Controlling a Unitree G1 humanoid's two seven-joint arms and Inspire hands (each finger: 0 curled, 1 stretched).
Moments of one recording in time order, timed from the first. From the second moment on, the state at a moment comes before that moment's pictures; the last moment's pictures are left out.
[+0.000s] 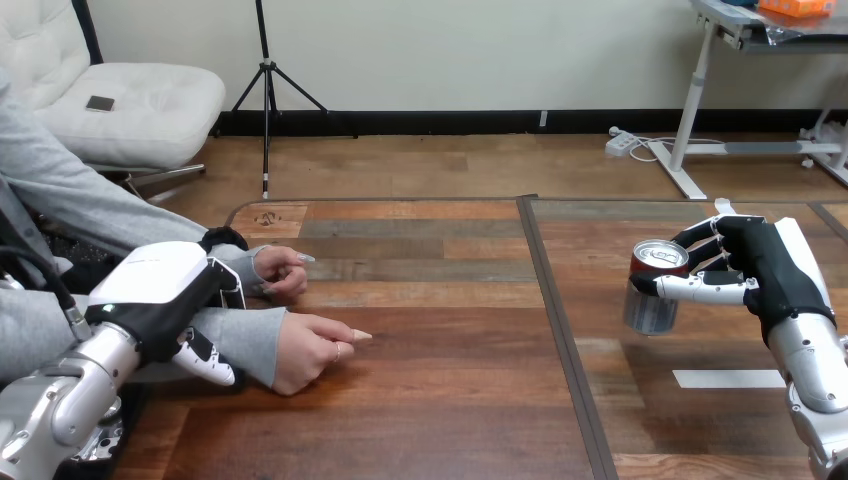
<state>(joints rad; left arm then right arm) -0.47 0.69 -0.35 0.90 0.69 -0.46 0.12 -0.60 -0.48 -0.05 1.24 -0.19 -0.47 -0.06</state>
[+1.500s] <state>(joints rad) -0.47 0.69 -0.36 0.92 0.69 -0.48 0.18 -0.60 -0.48 -0.05 1.24 -0.19 -0.47 -0.06</state>
